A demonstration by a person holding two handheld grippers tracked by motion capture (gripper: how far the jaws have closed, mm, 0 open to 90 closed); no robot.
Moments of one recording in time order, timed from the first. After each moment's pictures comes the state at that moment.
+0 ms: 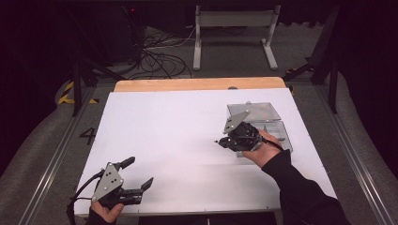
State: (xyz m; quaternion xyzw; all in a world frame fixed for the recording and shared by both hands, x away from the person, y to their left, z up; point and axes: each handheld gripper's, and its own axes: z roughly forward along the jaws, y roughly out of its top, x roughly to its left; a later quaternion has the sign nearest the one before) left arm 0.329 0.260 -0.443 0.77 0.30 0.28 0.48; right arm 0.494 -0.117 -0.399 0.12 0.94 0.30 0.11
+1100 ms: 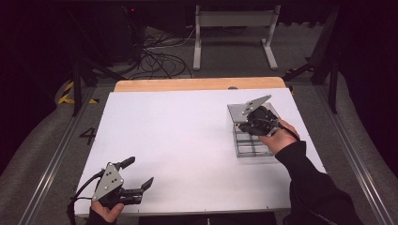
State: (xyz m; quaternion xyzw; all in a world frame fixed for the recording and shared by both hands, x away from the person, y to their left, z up) left arm 0.330 0.259 -0.444 0.77 0.30 0.27 0.49; right arm 0.532 -0.169 -0.388 0.23 0.92 0.27 0.16
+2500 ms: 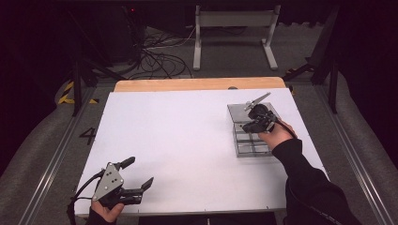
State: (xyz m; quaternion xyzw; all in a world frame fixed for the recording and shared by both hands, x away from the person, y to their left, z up) left arm 0.330 0.259 -0.444 0.77 0.30 0.28 0.48; right arm 0.567 -0.182 -0.422 0.32 0.91 0.24 0.10
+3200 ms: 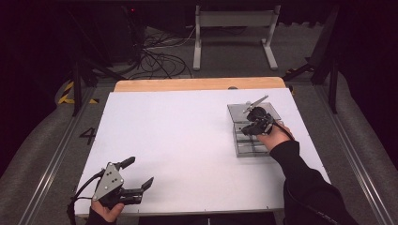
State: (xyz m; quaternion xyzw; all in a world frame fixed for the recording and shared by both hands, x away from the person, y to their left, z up) left arm 0.330 0.259 -0.444 0.77 0.30 0.28 0.48; right arm 0.571 -0.181 -0.438 0.33 0.91 0.24 0.09
